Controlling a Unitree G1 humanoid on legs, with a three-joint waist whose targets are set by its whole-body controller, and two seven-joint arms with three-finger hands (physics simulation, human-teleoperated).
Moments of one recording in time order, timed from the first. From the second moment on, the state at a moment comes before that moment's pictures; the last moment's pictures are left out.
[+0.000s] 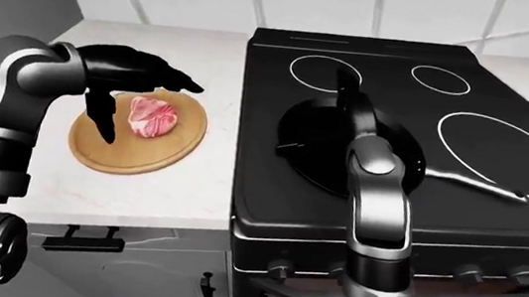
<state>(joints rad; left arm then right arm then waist) -1.03 0.51 0.08 0.54 0.84 -0.61 -0.99 -0.66 -0.25 -0.12 -0.15 -0.13 0.86 0.21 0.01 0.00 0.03</state>
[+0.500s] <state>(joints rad) -1.11 0.55 0.08 0.66 0.85 -0.64 -0.95 -0.63 -0.23 -0.11 -0.12 -0.15 0.82 0.22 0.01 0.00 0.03</state>
